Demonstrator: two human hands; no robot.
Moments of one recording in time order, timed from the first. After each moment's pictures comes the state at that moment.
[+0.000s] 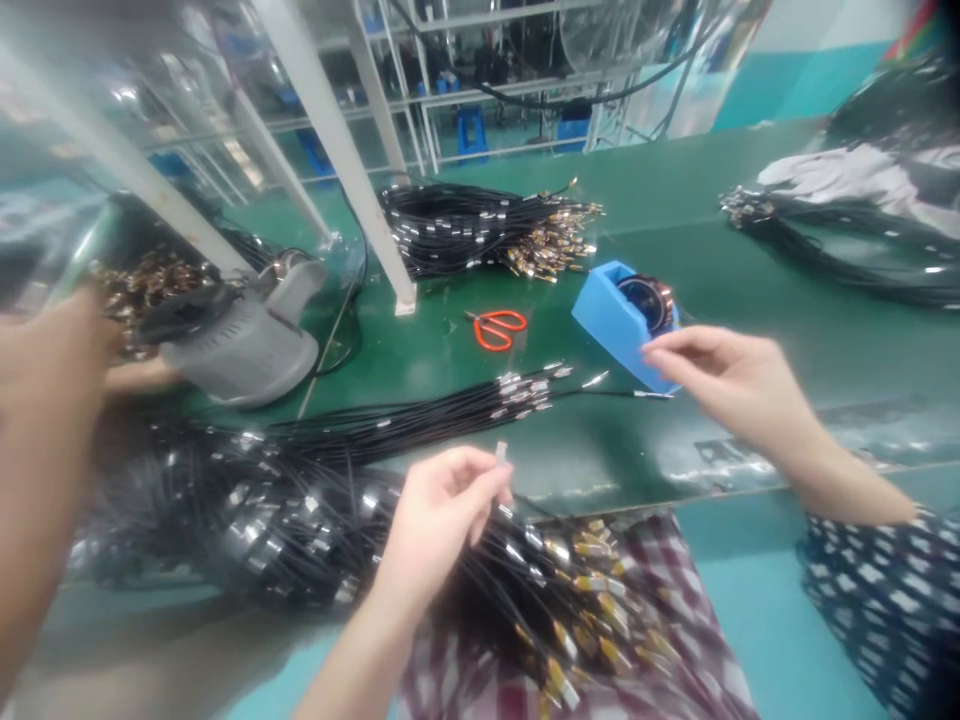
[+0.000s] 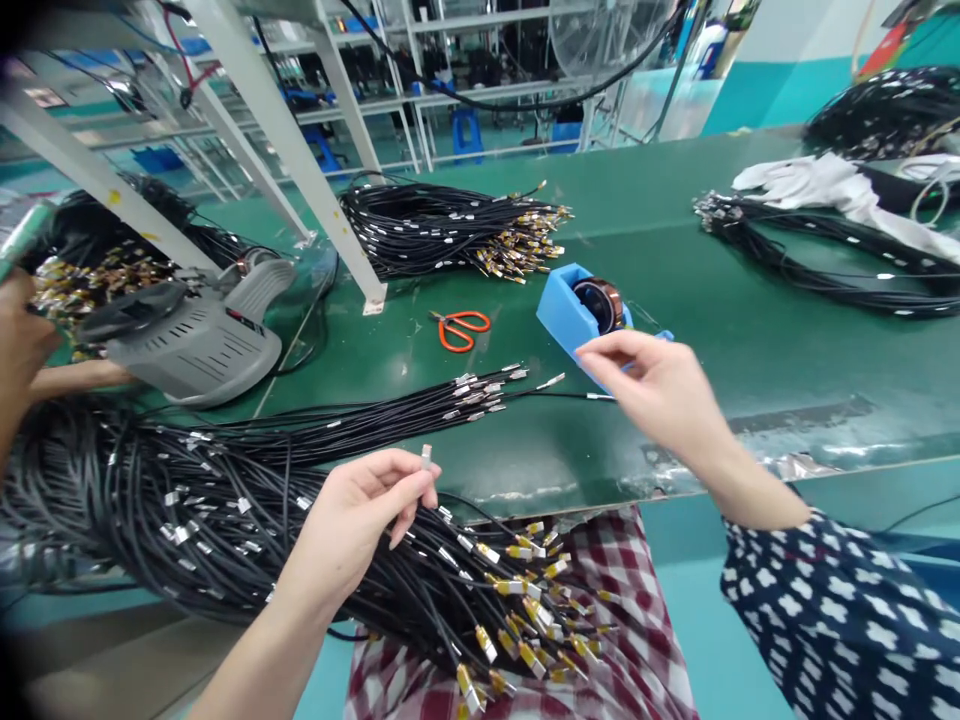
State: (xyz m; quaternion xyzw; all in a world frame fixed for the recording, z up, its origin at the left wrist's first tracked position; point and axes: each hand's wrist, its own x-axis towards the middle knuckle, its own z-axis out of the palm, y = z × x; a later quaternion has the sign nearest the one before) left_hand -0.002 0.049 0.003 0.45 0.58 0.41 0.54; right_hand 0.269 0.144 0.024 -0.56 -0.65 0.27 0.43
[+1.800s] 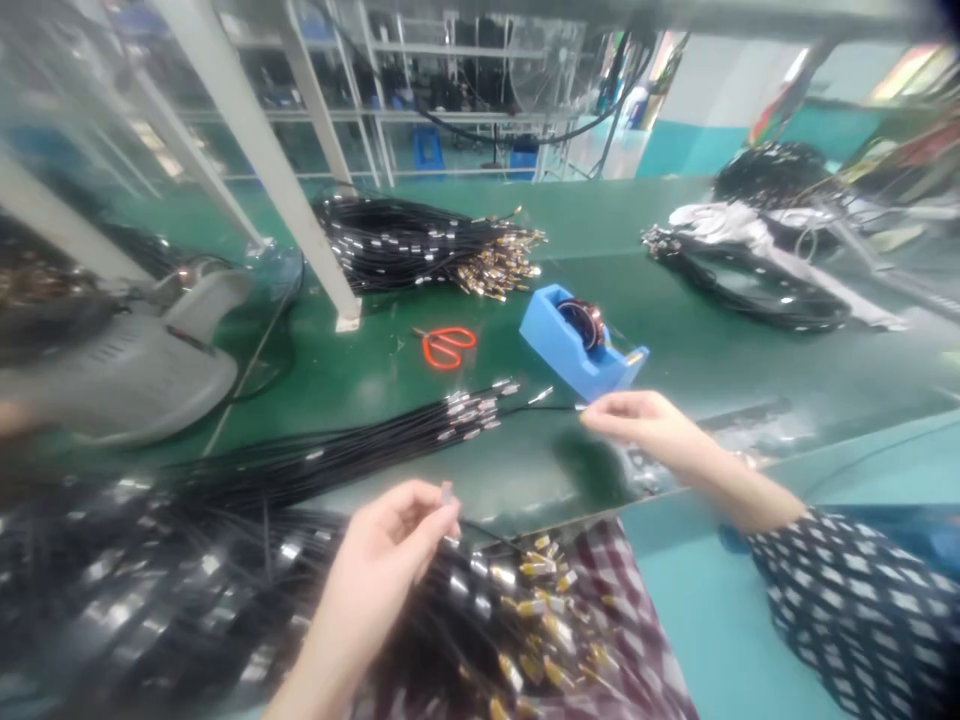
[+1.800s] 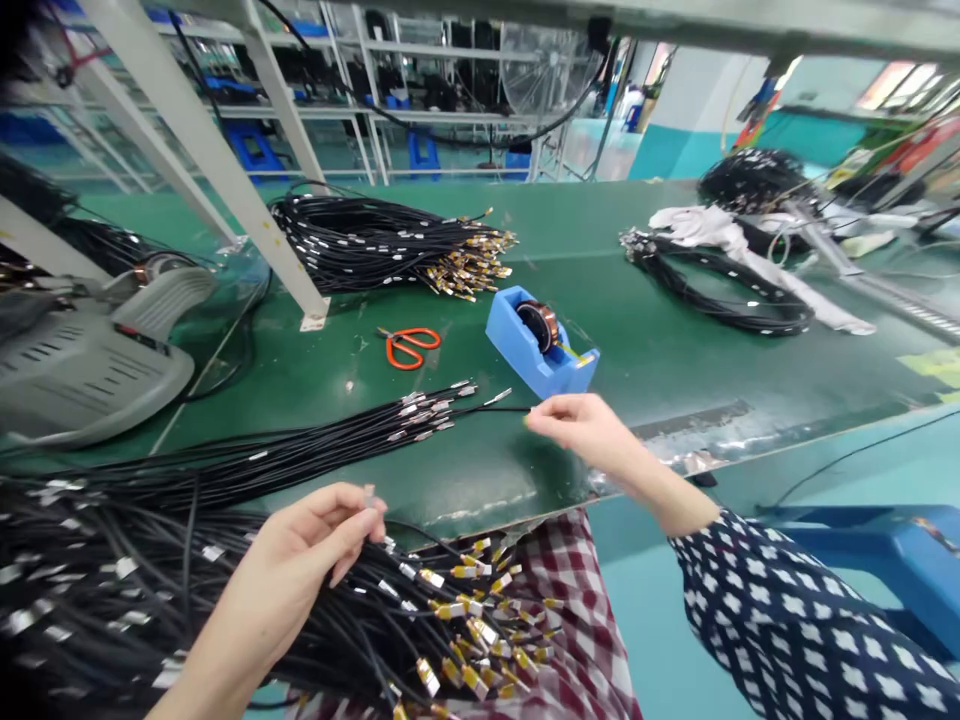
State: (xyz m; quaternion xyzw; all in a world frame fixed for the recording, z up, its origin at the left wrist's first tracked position) left_hand 0.001 0.047 -0.005 0.44 0.59 0.39 0.56; right_hand 0.286 0.135 0.011 -0.64 -0.57 0.43 0.28
